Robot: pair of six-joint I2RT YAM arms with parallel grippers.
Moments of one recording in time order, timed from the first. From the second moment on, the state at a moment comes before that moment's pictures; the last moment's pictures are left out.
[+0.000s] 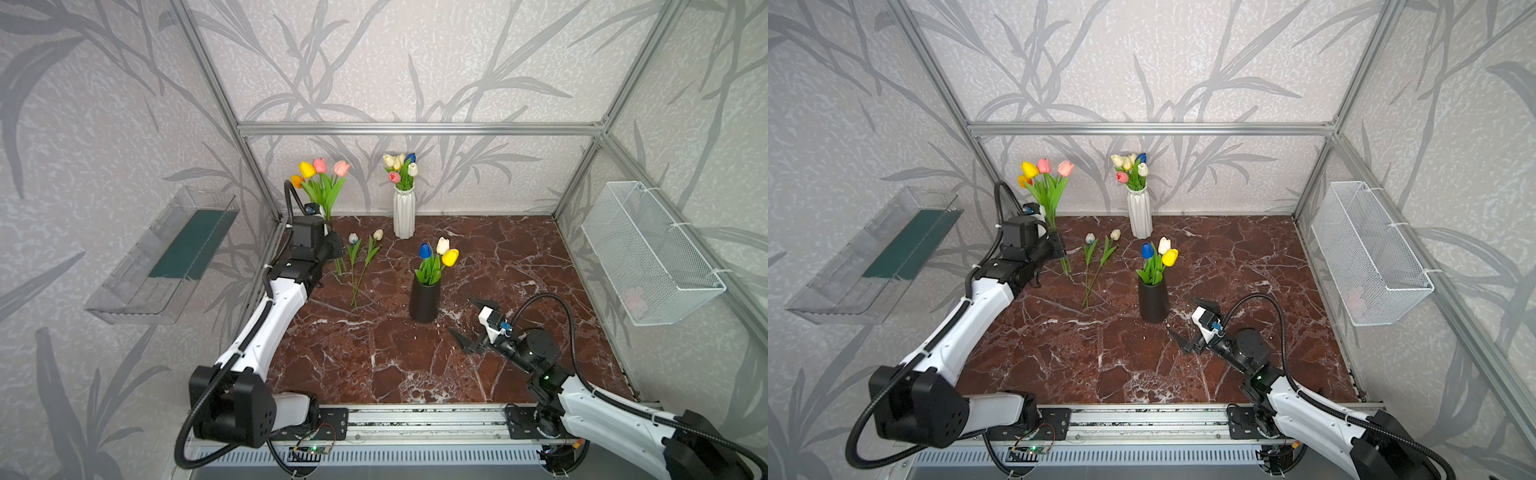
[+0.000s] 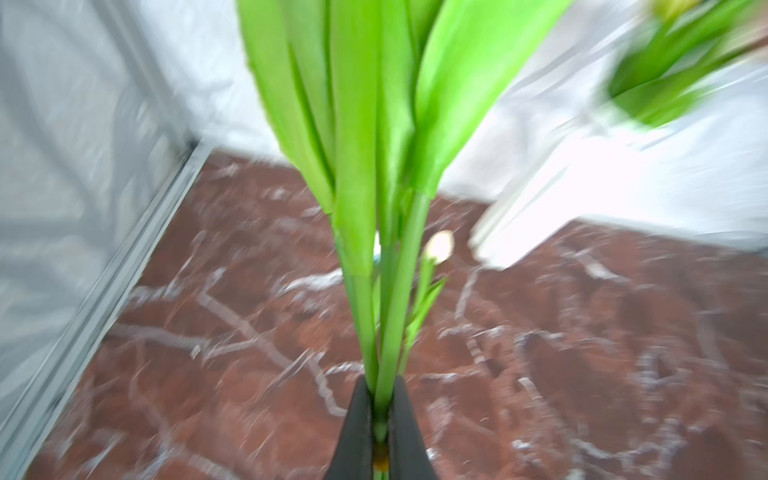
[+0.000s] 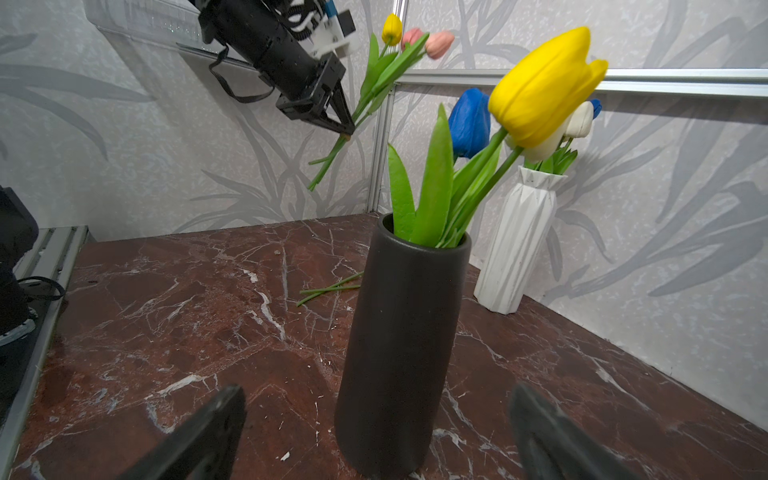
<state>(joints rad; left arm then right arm) -0.16 1.26 1.10 -0.26 -0.05 -0.24 0.68 0.82 0.08 0.80 -0.22 -0.13</state>
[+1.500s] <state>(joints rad) -0.60 1.35 0.76 0.78 0.40 -0.15 0.68 0.77 0.08 0.81 -0.22 -0.12</state>
